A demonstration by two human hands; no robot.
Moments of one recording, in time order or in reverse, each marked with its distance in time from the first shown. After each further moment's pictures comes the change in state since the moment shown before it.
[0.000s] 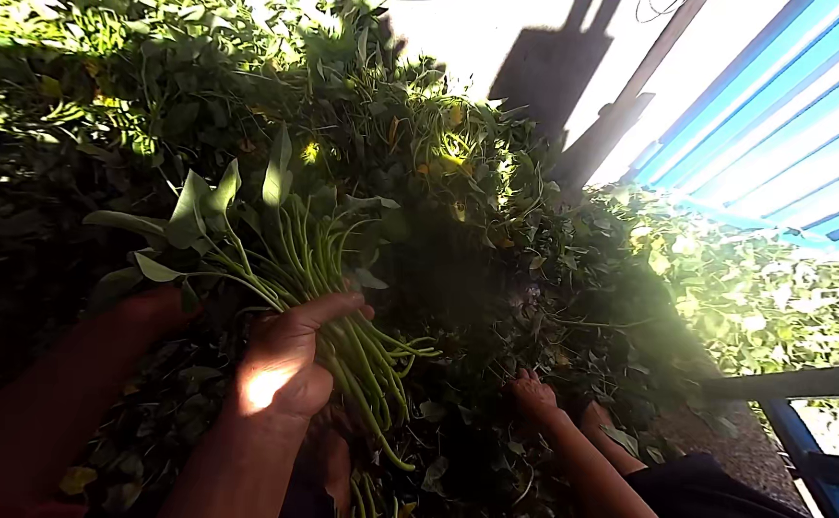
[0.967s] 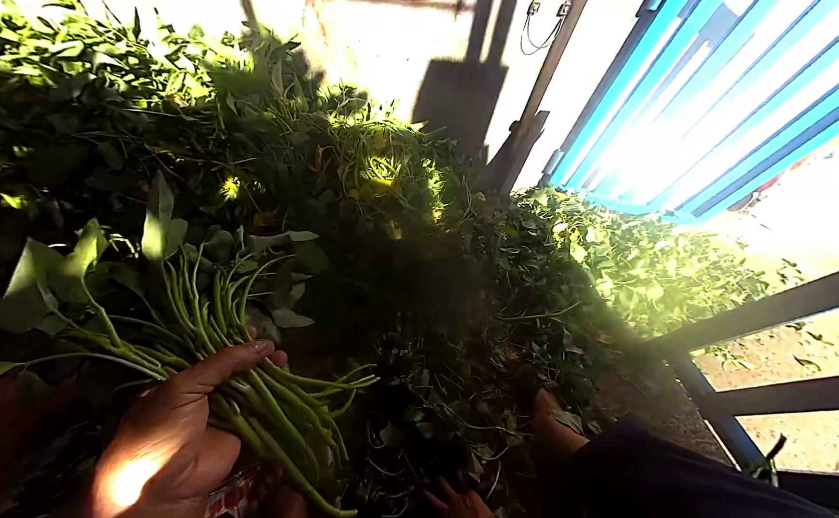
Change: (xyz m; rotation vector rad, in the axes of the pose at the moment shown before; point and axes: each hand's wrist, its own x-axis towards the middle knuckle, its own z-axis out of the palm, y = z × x) left_hand 0.011 -0.011 -0.009 0.004 -0.022 0.063; right_hand -0.088 -0.054 0.180 -0.126 0.140 -0.760
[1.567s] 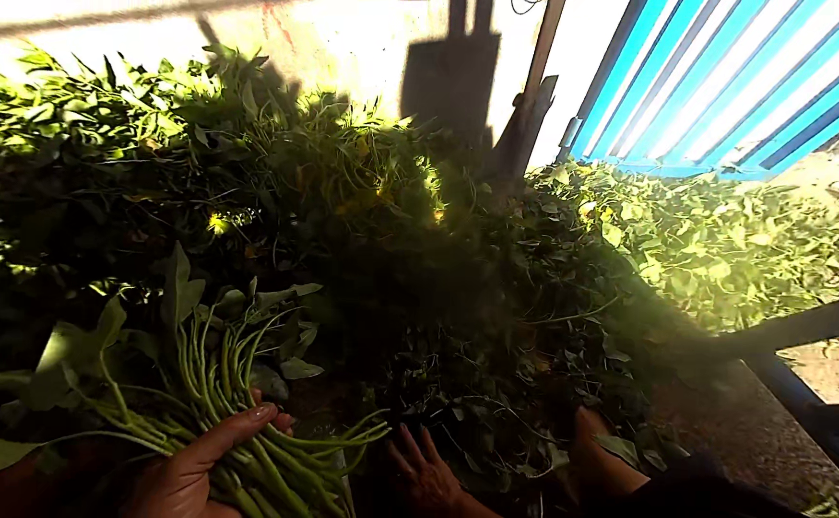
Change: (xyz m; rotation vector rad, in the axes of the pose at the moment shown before) left_hand 0.005 -0.017 0.031 0.133 -0.015 -0.051; right_hand 0.110 0.004 -0.086 -0.050 0.519 -0.039
